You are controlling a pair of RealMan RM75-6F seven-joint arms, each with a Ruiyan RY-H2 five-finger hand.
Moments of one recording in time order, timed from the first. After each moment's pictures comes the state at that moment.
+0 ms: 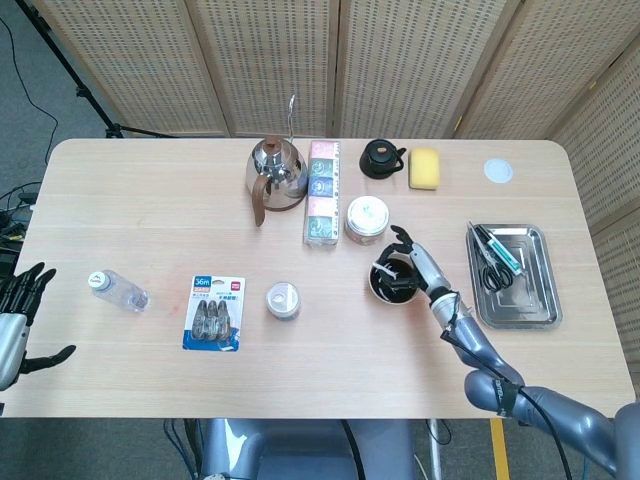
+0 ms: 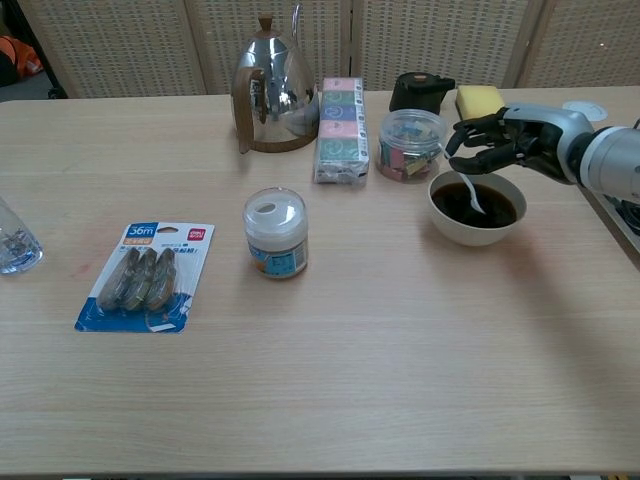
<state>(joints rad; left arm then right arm) -0.10 -1.01 -0.04 -1.77 1.48 1.45 -0.01 0.69 -1.59 0.34 -1.24 -1.08 0.68 0.59</state>
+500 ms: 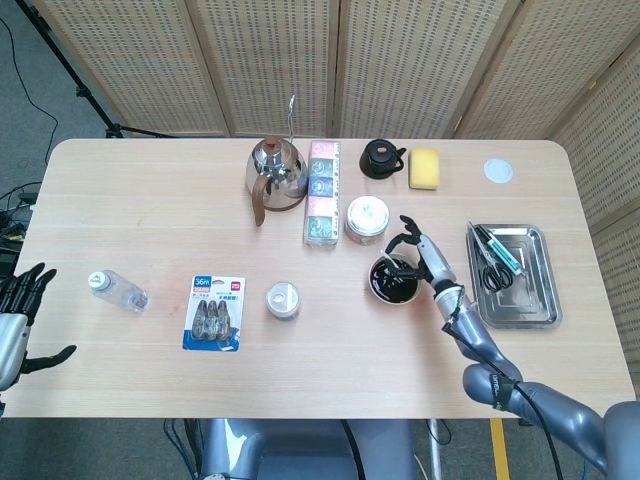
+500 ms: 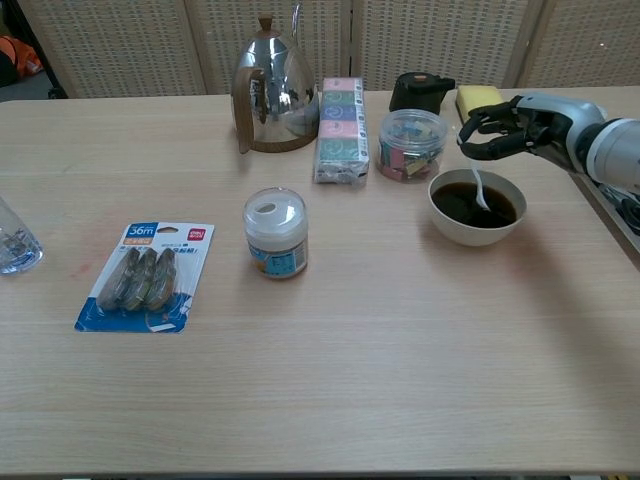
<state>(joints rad) -0.10 -1.01 -0.04 -1.77 1.47 1.45 0.00 0.69 -1.62 0.36 -1.17 -1.10 0.70 0.62</state>
